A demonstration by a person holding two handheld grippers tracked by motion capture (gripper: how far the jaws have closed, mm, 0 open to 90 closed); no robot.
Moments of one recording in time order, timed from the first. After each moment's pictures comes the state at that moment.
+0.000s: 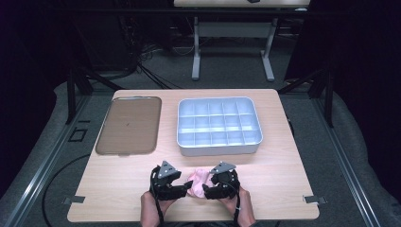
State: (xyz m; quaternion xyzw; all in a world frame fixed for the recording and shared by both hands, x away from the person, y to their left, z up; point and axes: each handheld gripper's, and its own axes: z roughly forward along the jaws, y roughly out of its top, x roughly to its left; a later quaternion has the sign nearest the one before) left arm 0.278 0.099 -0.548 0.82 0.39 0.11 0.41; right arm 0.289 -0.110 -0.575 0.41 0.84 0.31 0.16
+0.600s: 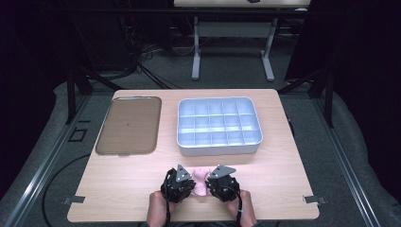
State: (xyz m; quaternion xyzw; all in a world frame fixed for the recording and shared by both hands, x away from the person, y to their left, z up) left arm 0.281 0.080 -0.569 0.86 0.35 0.12 0.35; right arm 0.283 -0.112 -0.572 0.36 0.86 0.34 0.14
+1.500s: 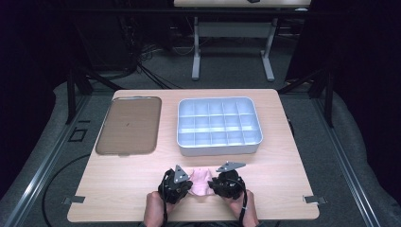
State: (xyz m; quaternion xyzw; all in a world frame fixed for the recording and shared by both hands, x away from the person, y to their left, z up) left arm 0.280 0.088 -0.567 0.86 0.35 0.12 0.35; right arm 0.292 -0.129 -0.575 0.44 0.82 0.36 0.07
